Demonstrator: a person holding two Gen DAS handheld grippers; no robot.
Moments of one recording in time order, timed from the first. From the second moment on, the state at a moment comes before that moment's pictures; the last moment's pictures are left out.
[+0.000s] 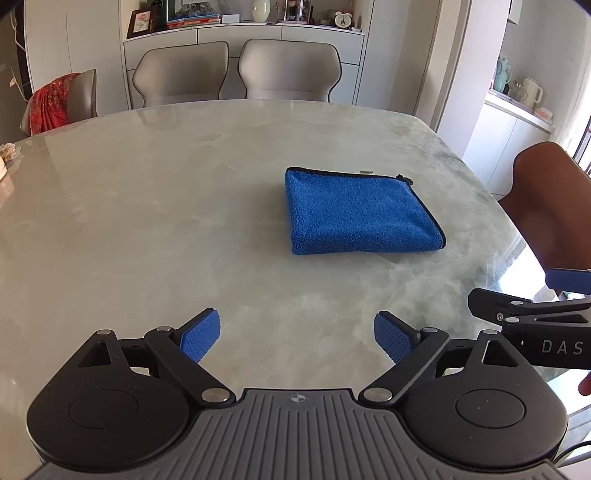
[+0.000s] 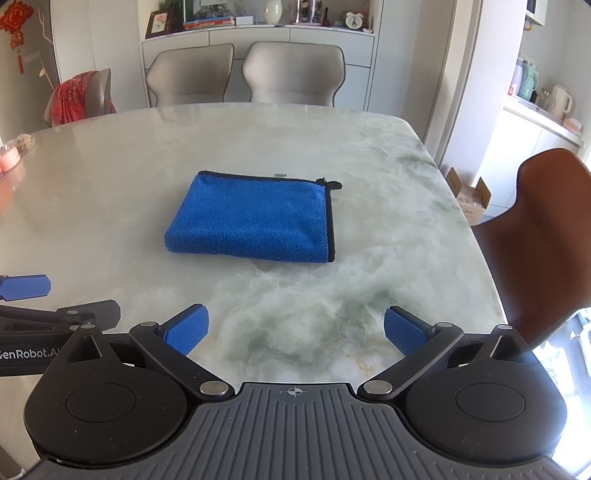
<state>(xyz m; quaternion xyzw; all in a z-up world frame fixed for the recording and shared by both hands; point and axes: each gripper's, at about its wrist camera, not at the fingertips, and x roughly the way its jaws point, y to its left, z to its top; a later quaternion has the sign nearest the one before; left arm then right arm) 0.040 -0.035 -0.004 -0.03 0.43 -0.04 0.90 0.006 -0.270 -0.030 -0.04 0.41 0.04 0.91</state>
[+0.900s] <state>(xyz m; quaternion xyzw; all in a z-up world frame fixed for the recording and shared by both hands) 0.040 -0.039 0.000 -0.01 0.42 -0.03 0.90 0.003 -0.275 -0.039 -0.04 0.43 0.04 0.90</state>
